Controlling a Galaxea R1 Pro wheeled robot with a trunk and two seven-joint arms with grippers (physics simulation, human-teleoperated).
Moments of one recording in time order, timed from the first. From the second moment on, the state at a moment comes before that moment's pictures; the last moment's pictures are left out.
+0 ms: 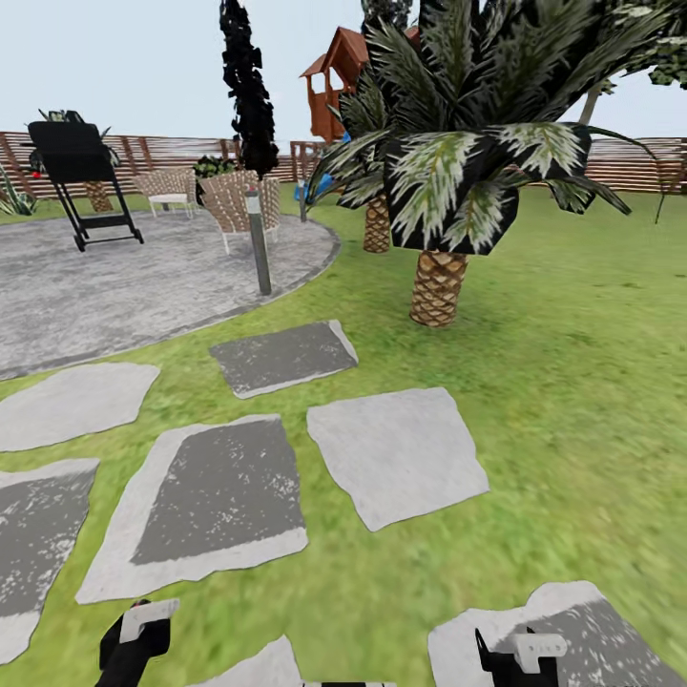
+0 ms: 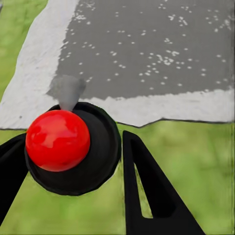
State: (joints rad) left arm -0.27 0.14 0.12 -0.51 0.05 -0.36 0.07; right arm -0.32 -0.11 0.00 -0.22 0.00 -0.61 0.00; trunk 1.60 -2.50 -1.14
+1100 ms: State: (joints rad) left arm -0.27 0.14 0.12 -0.51 0.06 -0.36 0.07; right arm -0.32 -0.11 0.00 -0.22 0.00 -0.61 0.00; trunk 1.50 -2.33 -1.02
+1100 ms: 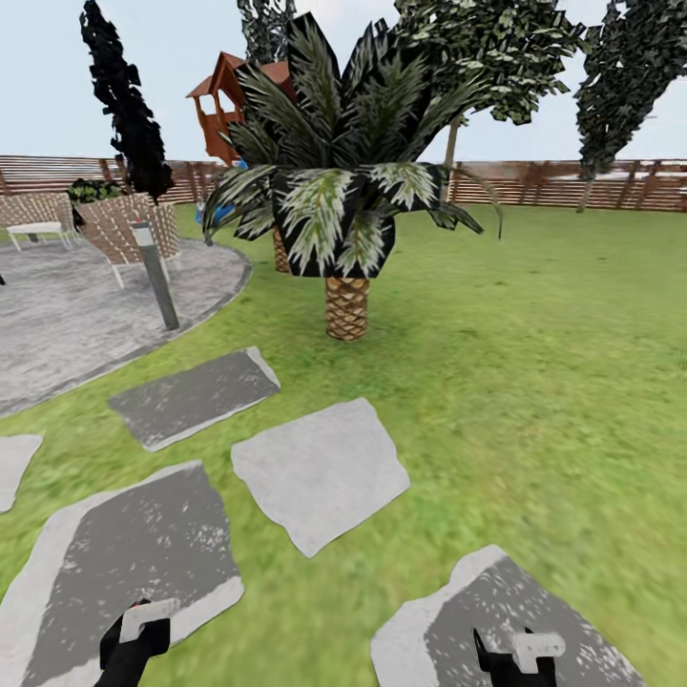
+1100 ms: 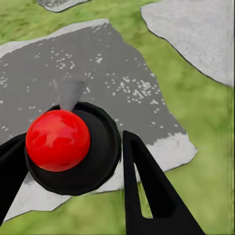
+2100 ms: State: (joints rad) left arm -0.27 0.14 0.12 -0.51 0.05 -0.37 0.08; right arm -0.32 -0.10 0.00 -0.22 0.00 -0.61 0.00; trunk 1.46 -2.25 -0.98
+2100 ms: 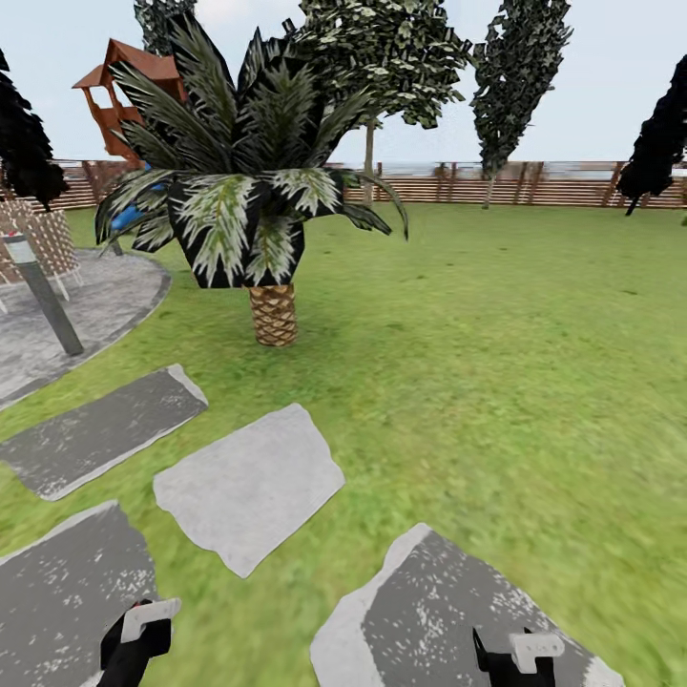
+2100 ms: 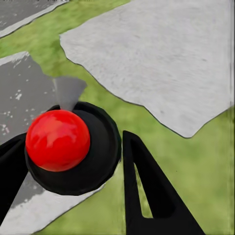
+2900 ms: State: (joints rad) left arm -0.27 0.14 0.12 -0.51 0.05 -0.36 0.08; right arm -0.32 -0.10 0.00 -0.22 0.00 -0.61 0.00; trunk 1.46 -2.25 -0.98
